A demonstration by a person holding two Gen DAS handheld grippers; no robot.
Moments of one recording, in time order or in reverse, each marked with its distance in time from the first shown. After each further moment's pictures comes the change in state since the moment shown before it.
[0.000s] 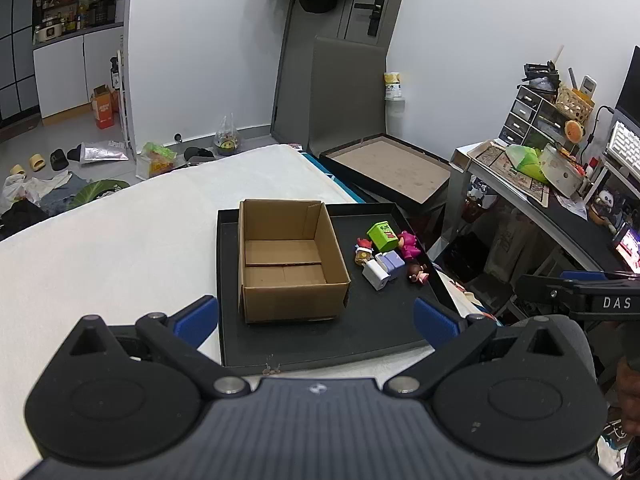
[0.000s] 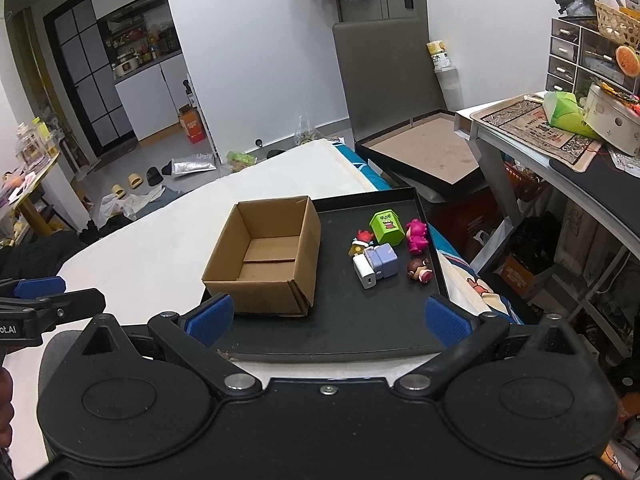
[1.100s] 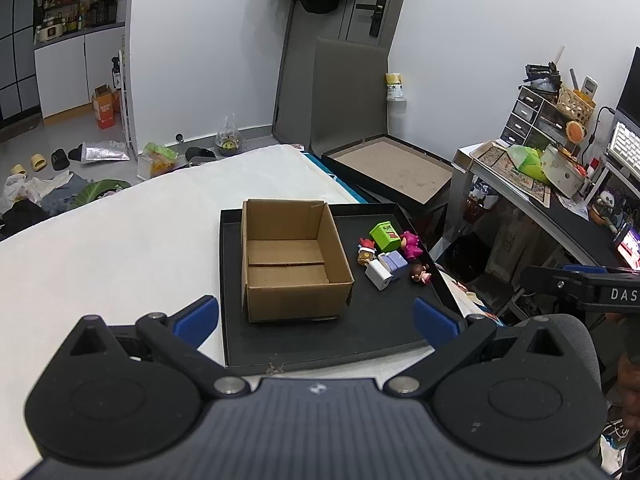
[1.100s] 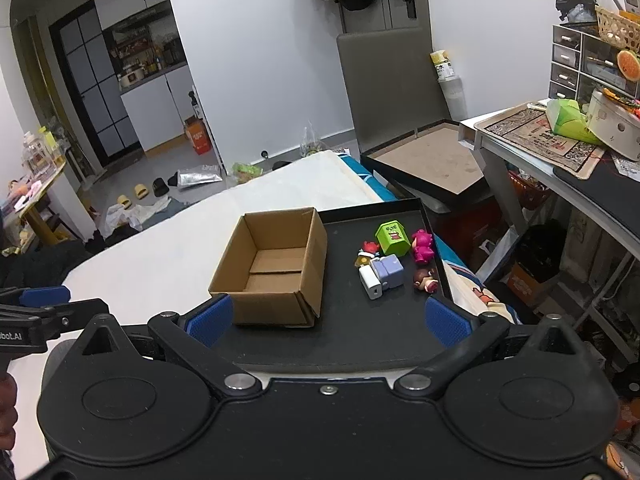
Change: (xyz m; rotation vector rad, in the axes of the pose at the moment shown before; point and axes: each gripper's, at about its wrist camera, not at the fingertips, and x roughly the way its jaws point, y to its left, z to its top) left arm -0.004 0.008 -0.001 -0.001 -0.003 -0.002; right arm -0.004 -0.002 -0.002 0.011 -0.038 0.026
